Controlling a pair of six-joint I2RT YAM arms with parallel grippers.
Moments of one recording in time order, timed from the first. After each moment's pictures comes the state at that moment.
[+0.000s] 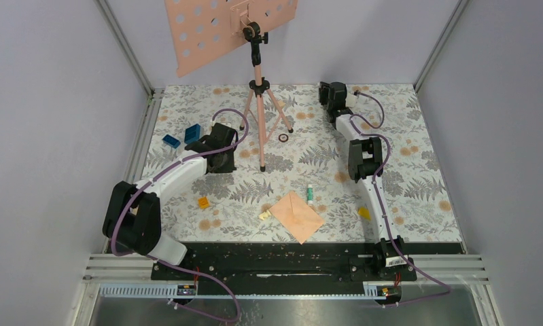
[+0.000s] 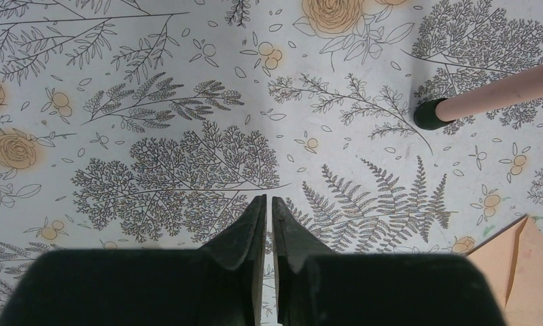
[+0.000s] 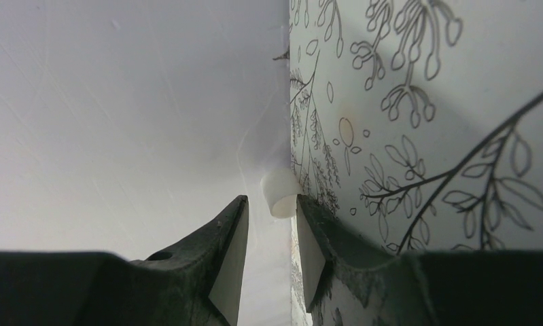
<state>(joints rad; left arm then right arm) -0.43 1.49 1.02 -0.55 -0.19 -0.43 0.17 3.02 2.61 0.12 0.21 1.65</state>
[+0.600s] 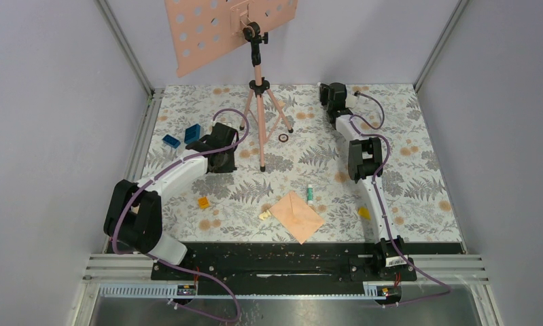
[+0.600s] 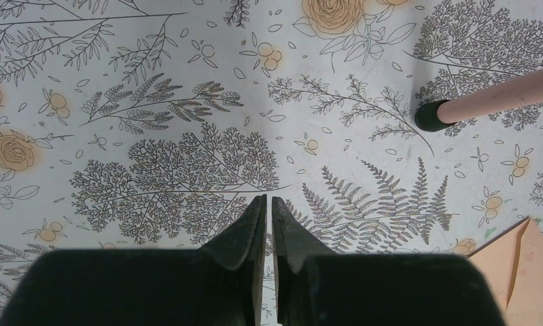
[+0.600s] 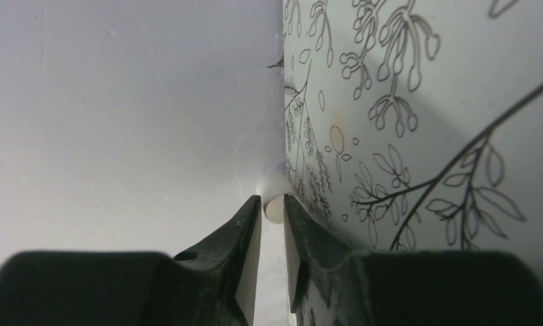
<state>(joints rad) -0.43 1.50 1.02 -0.55 -0.19 -0.43 0.17 3.03 2.61 0.13 0.23 1.65</state>
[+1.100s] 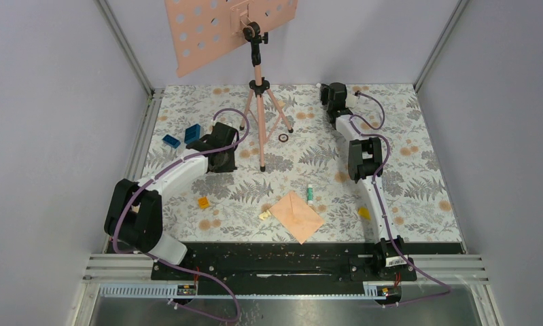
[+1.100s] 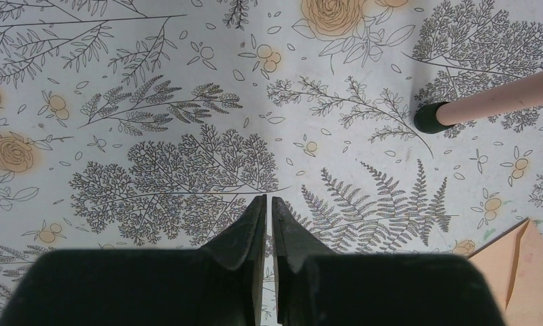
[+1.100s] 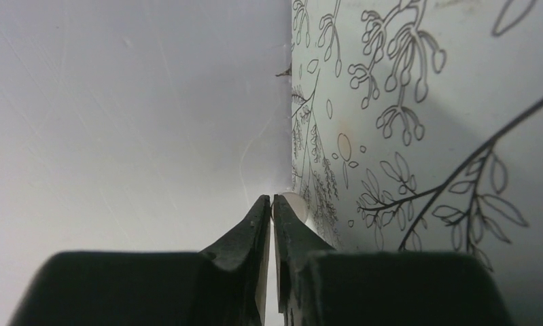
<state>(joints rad) -0.43 1.51 1.03 -0.55 -0.19 -0.43 0.17 3.03 2.61 0.13 0.25 1.64</state>
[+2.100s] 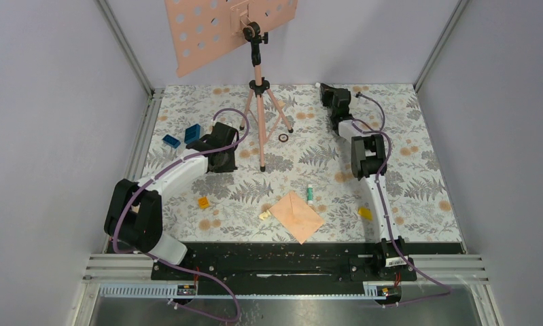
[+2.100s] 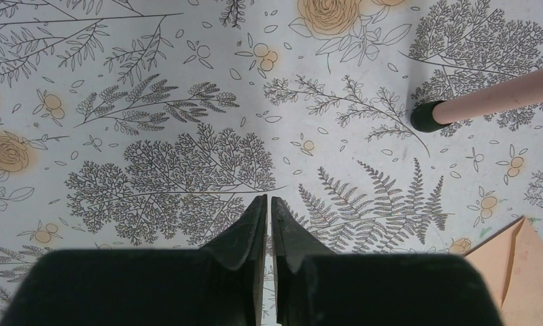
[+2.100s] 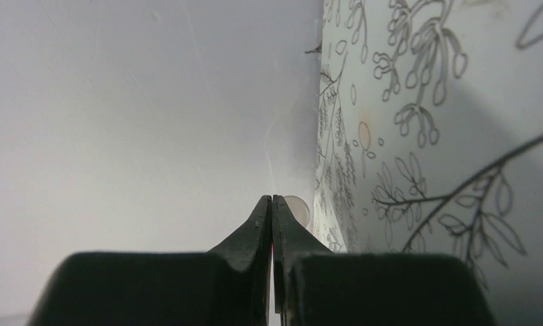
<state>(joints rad) -0.43 1.51 1.03 -0.55 -0.18 -0.43 0.15 2.98 2.40 0.45 0.14 1.66</state>
